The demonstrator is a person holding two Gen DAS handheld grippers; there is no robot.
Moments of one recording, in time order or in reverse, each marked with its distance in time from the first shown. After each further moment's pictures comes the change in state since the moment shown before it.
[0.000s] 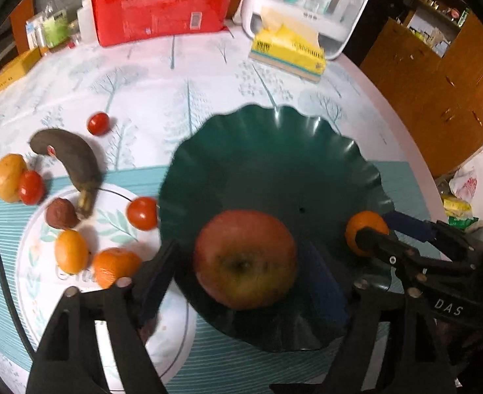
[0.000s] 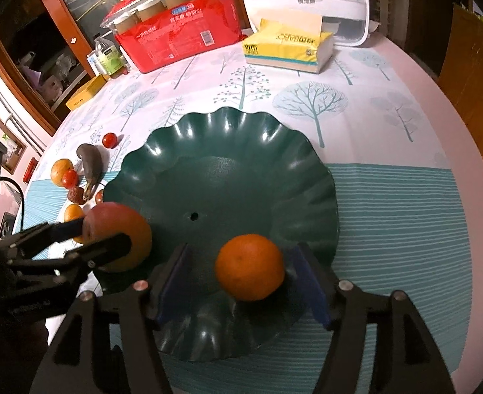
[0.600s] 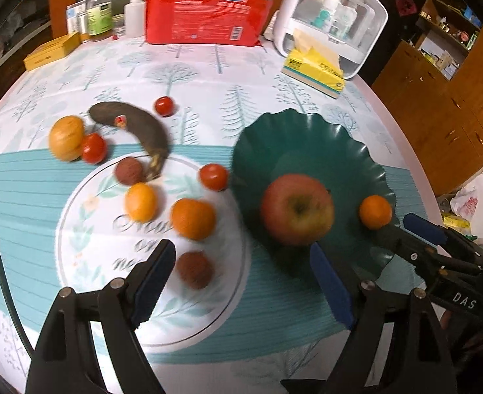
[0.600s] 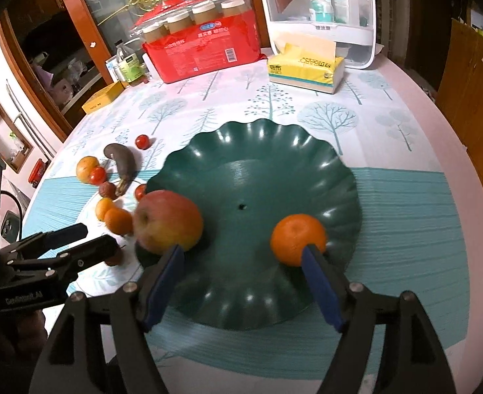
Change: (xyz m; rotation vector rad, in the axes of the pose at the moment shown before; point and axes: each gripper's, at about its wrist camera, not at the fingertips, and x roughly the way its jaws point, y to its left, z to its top) left arm -0.053 0.051 -0.043 -0.083 -0.049 0.024; right arm -0.035 0.046 -0.025 -0.020 -0.078 -0.003
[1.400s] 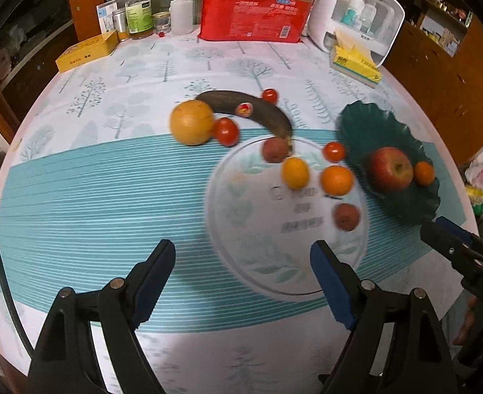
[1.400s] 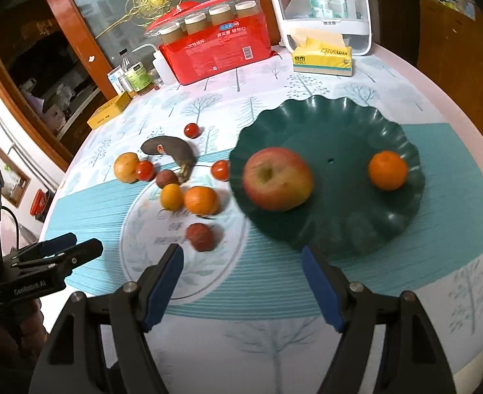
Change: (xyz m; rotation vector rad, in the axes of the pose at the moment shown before) left arm -0.054 0.143 -0.007 0.105 0.054 0.074; right arm -0.008 0.122 -0.046 0.170 -0.047 -0.031
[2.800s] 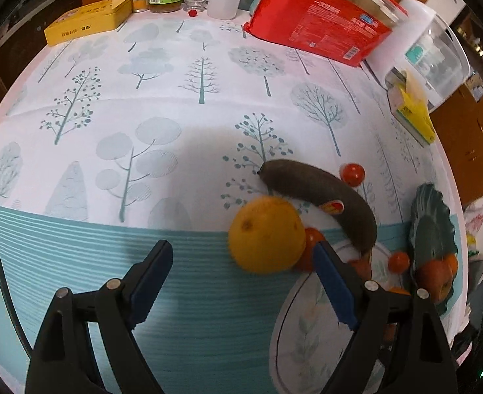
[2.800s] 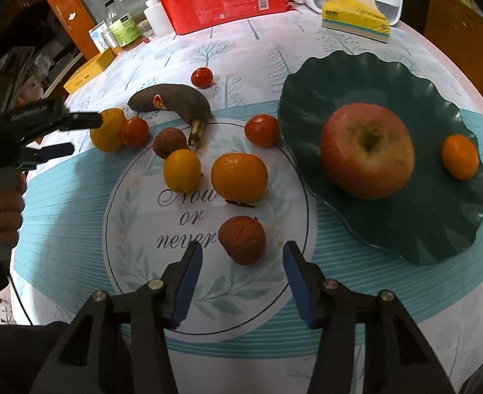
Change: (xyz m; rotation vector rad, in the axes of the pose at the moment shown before) left arm 0.098 0.091 0.122 -0.187 0.062 -0.070; right arm 0.091 0.052 0.007 -0.033 0.175 -0.077
